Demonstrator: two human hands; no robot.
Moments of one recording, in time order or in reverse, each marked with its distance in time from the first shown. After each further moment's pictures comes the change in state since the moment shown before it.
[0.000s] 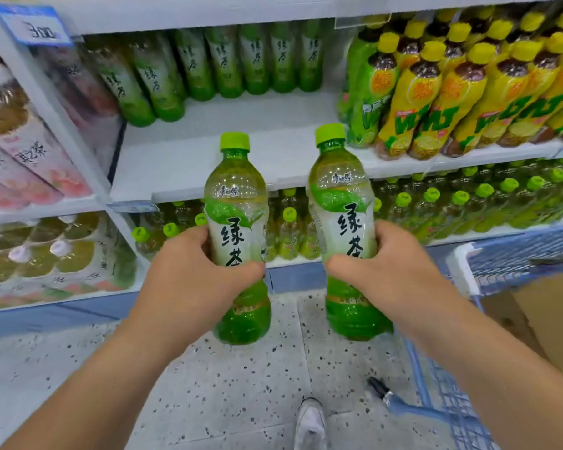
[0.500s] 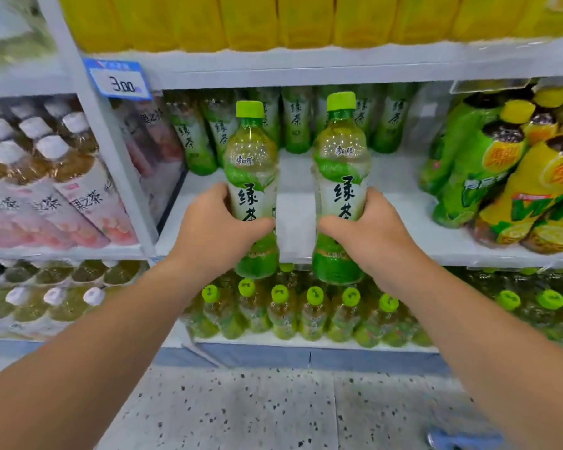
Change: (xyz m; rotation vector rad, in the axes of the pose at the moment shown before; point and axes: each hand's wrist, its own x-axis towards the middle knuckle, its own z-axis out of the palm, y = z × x) left_hand 0.194 -0.001 -0.040 0.021 0.292 0.249; right_hand 0.190 -0.084 0.087 0.104 -0.039 -0.302
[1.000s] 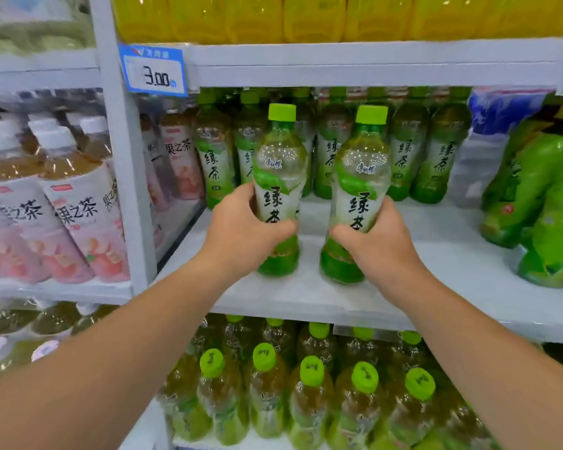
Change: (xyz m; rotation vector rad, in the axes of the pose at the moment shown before) left_hand 0.096 -0.073 0.031 -0.141 0.150 0.273; right_hand 0.103 0.044 0.074 0.076 0.146 -0.333
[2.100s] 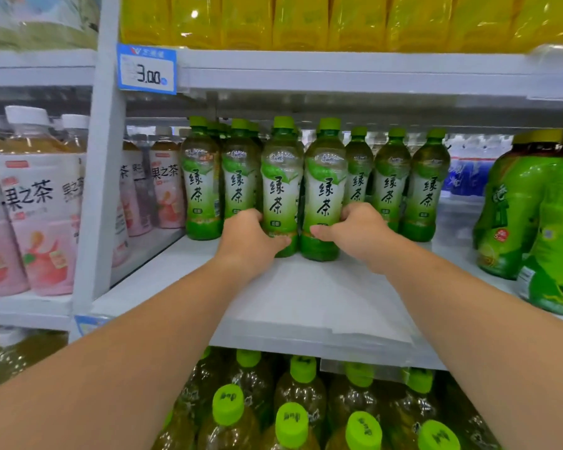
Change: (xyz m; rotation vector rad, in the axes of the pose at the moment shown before) left_hand 0.054 -0.045 0.064 0.200 0.118 0.045; right_hand 0.091 0.024 0.008 -0.280 -0.085 -0.103
